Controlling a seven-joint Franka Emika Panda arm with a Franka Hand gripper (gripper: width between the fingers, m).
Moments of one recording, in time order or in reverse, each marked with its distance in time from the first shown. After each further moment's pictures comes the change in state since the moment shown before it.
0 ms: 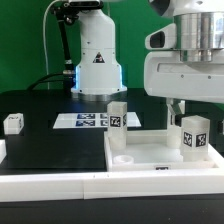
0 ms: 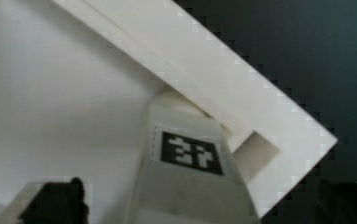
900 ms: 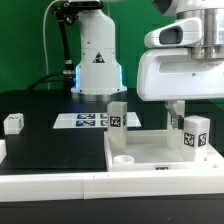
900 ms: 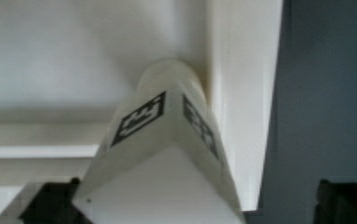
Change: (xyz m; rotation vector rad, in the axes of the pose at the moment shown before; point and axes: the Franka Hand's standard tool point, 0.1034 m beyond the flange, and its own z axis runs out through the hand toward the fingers) arm 0.005 -0.005 -0.004 0.004 0.014 -0.830
